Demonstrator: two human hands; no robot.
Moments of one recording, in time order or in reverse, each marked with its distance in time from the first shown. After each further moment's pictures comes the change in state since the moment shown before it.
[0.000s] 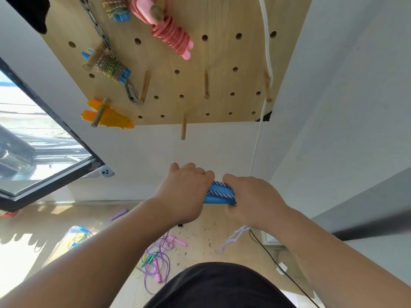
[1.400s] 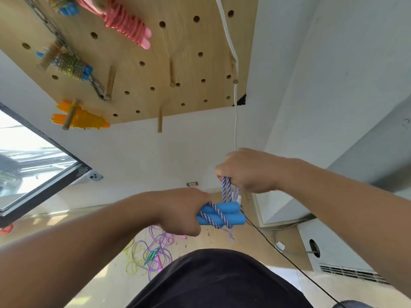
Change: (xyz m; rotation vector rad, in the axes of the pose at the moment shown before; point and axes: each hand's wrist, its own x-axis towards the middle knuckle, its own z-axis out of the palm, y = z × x) left_hand -0.005 0.042 -0.011 -0.413 -0.616 0.215; right_hand -0.002 0.055 -0.033 -0.272 -0.188 -0.350
